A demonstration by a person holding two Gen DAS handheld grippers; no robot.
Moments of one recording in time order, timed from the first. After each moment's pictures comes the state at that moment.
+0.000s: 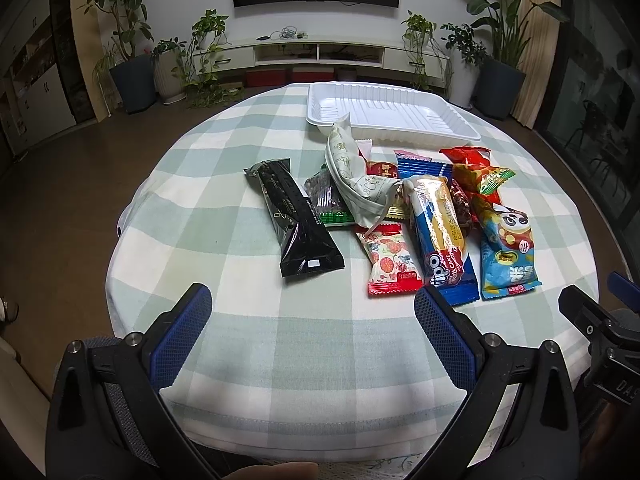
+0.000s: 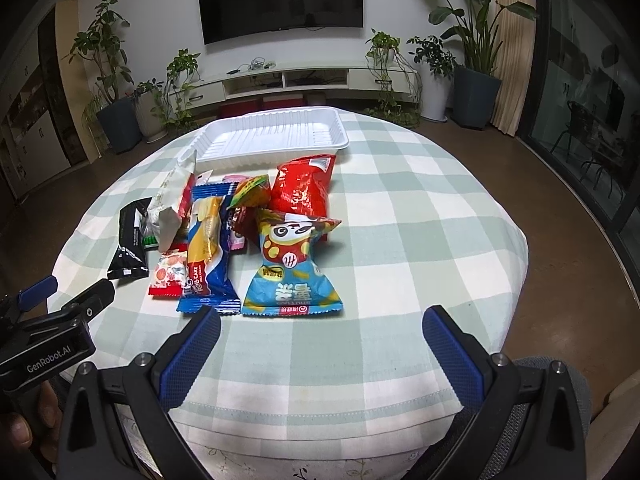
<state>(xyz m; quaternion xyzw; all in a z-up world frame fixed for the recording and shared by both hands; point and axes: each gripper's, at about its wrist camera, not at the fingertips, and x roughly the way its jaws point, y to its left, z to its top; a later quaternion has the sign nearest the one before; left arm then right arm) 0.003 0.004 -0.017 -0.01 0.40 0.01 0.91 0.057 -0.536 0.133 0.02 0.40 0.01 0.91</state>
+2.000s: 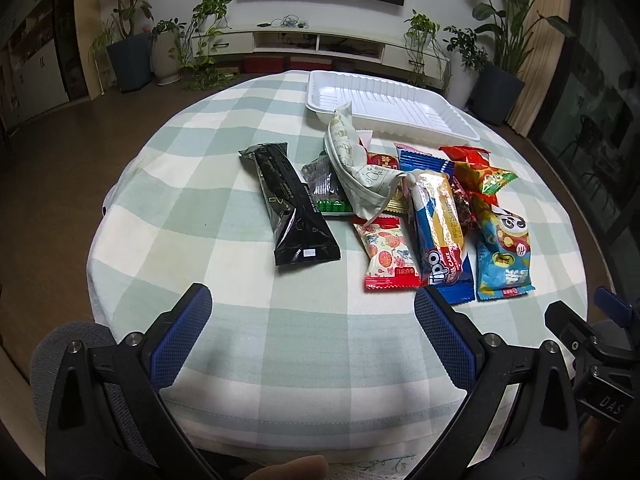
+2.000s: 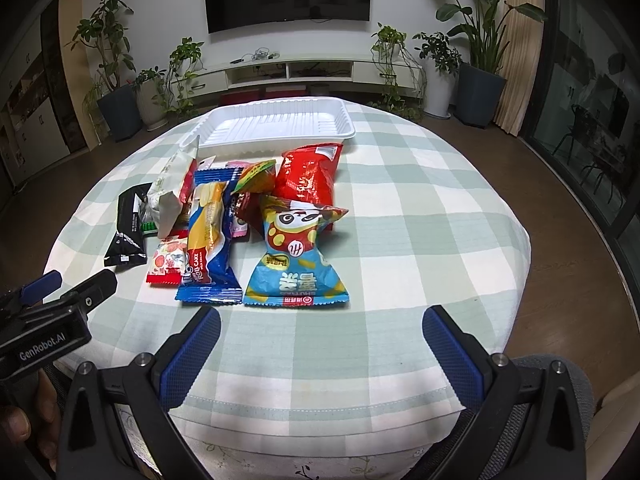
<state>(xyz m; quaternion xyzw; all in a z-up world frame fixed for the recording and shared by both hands) 0.004 0.014 -0.028 -0.05 0.42 0.00 0.91 0.057 -0.530 0.128 0.01 0.41 0.01 0.91</state>
